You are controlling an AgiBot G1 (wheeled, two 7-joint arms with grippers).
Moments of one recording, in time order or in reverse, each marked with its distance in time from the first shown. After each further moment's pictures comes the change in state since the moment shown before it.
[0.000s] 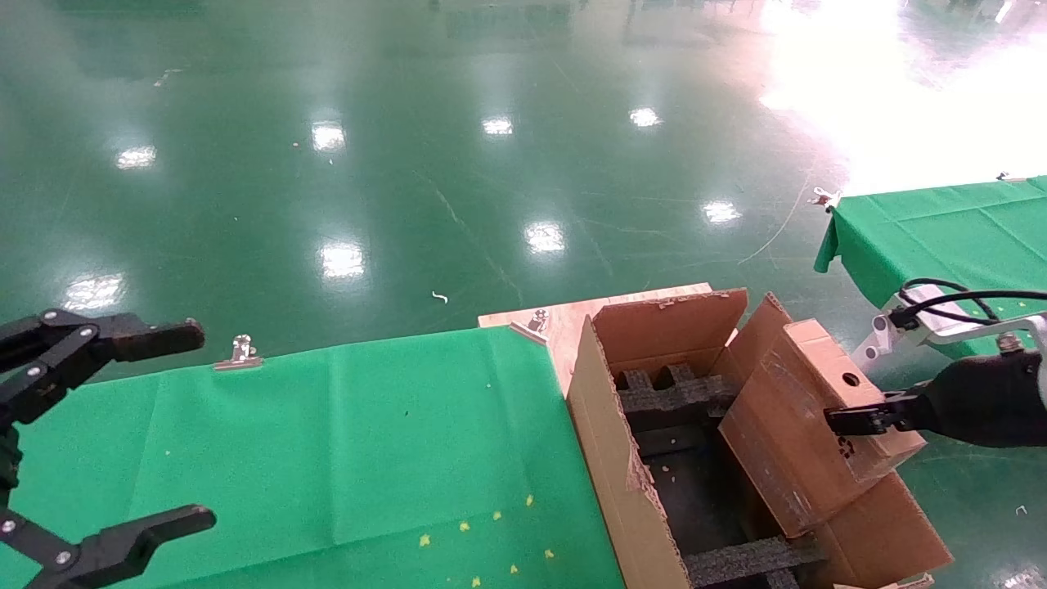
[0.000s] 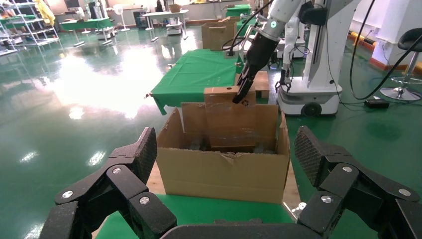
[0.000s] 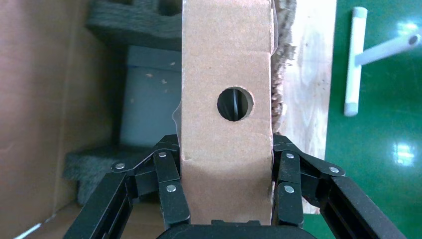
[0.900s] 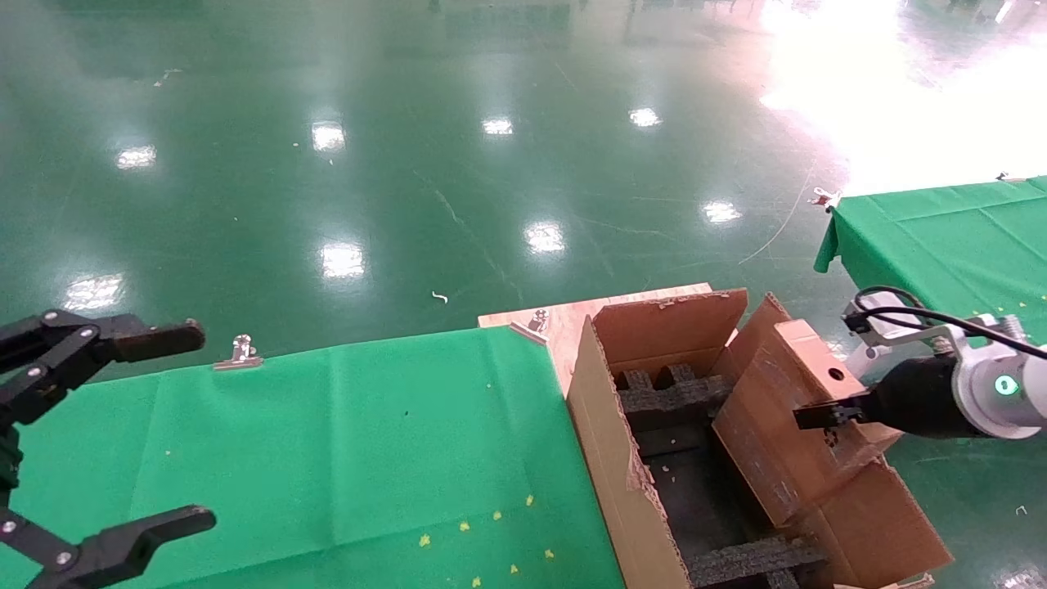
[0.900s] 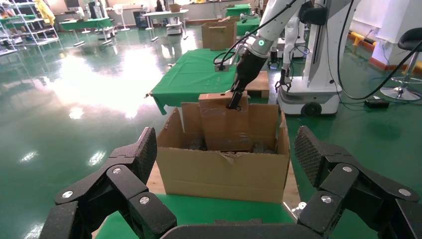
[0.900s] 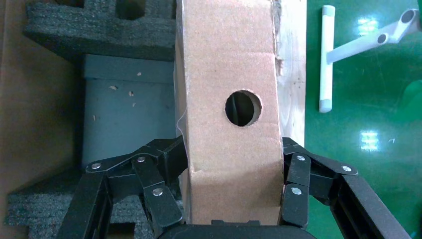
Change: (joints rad) left arm 0.000 -0.001 0.002 0.000 -0.001 -0.001 0.001; right arm -0.100 -0.120 -0.070 0.006 -0.195 0.153 0.266
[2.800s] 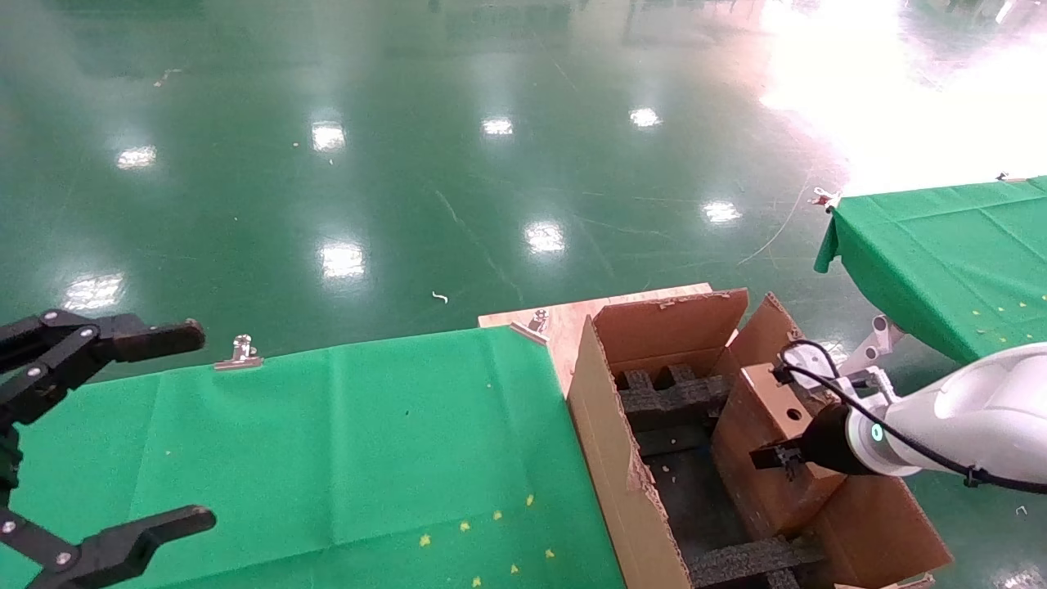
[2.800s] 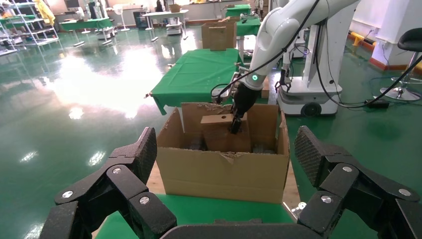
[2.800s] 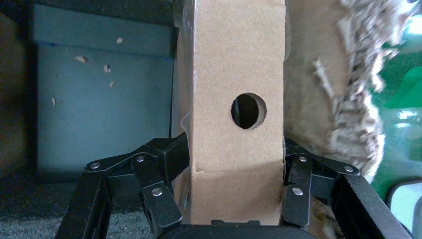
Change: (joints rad) left arm -0.001 -0.001 0.003 0.000 -0.002 -0.001 0.002; right arm -0.215 -0.200 -0.091 -0.008 -0.328 0.093 0.404
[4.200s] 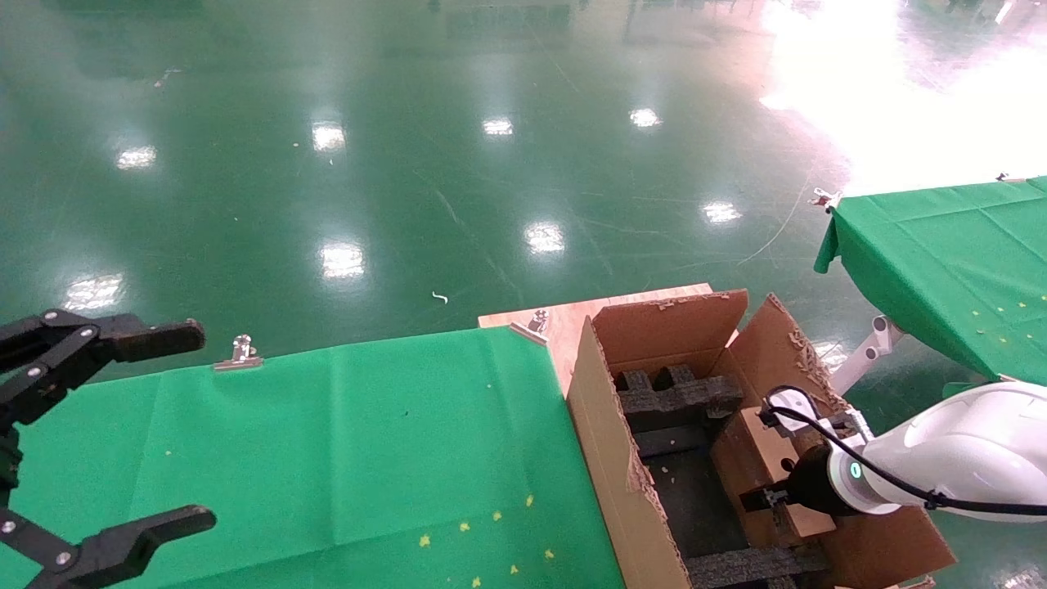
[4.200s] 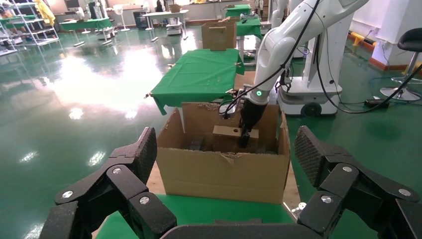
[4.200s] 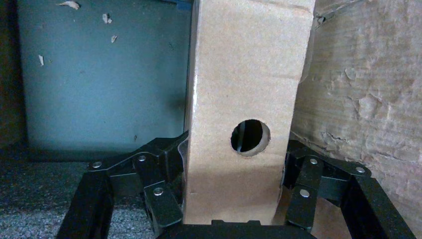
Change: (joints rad) left arm 0.000 -0.001 0.002 0.000 -0.001 -0.001 0.001; right arm -0.124 -0.075 -0.035 -0.156 0.128 0.097 -0.091
